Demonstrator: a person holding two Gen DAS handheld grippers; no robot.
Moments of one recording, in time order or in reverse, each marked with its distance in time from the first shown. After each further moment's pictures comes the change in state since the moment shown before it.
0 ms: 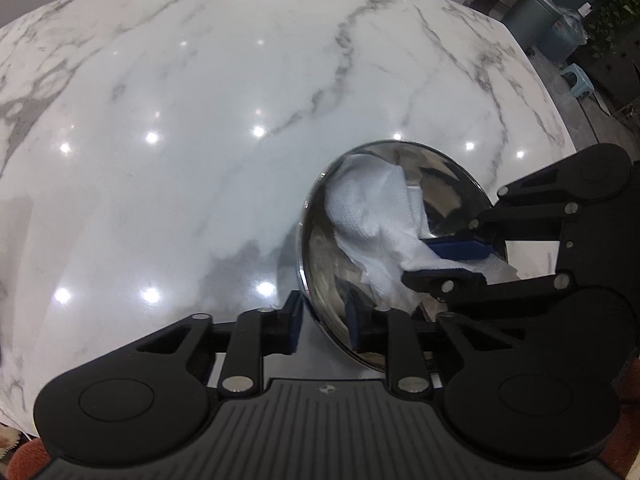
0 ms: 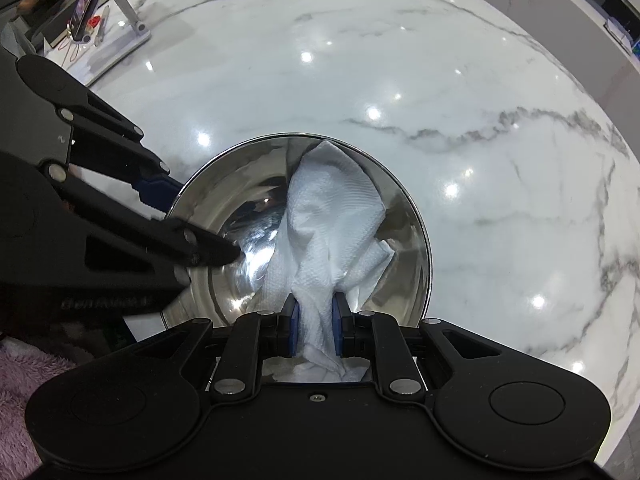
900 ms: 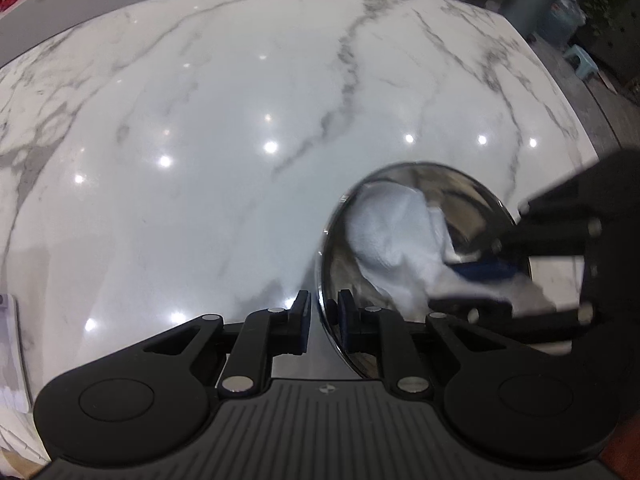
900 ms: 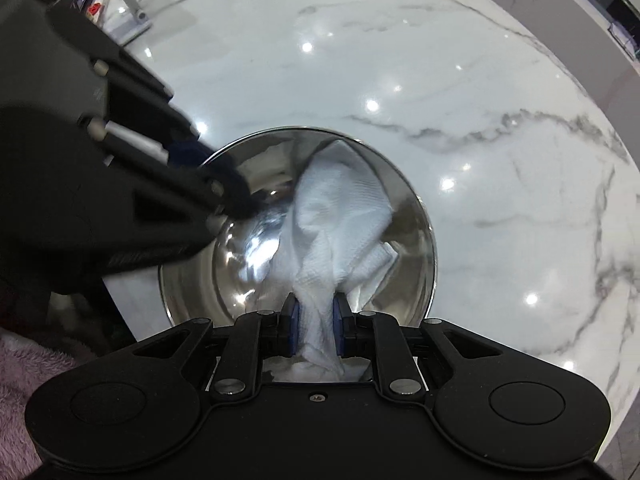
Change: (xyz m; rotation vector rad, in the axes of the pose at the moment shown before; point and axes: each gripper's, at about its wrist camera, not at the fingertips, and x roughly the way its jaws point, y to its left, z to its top) left arm 0.006 -0.002 0.020 0.069 -0.033 0.073; right arm 0.036 0.017 0.031 -0.031 0.029 -0.029
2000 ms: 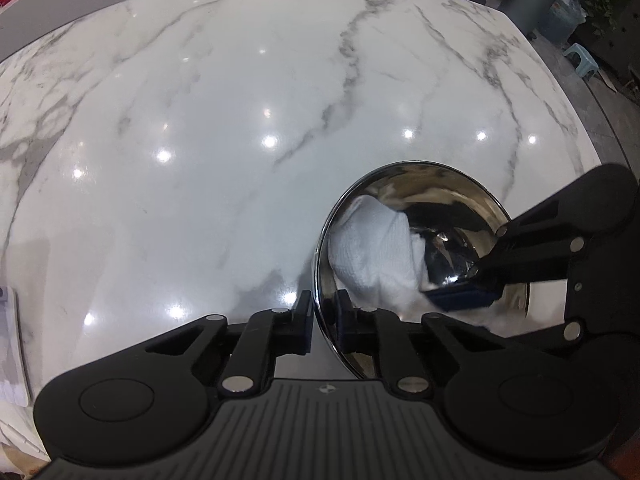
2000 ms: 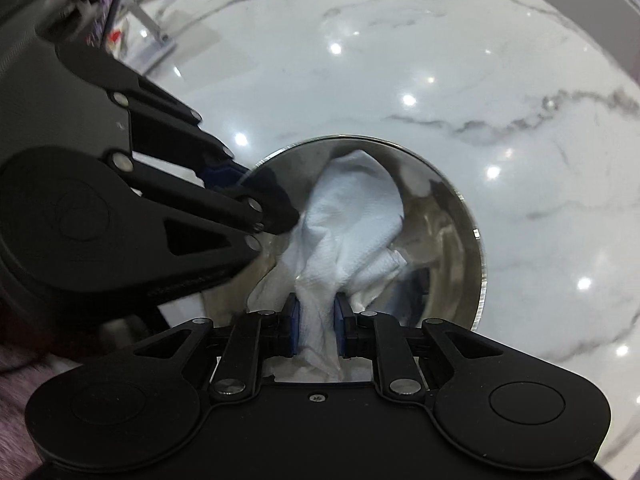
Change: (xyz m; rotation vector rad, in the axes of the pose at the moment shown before) left arm -0.002 -0.002 -0.005 0.023 0.029 -0.005; right arm 0.023 0.017 0.028 0.057 0.012 0.138
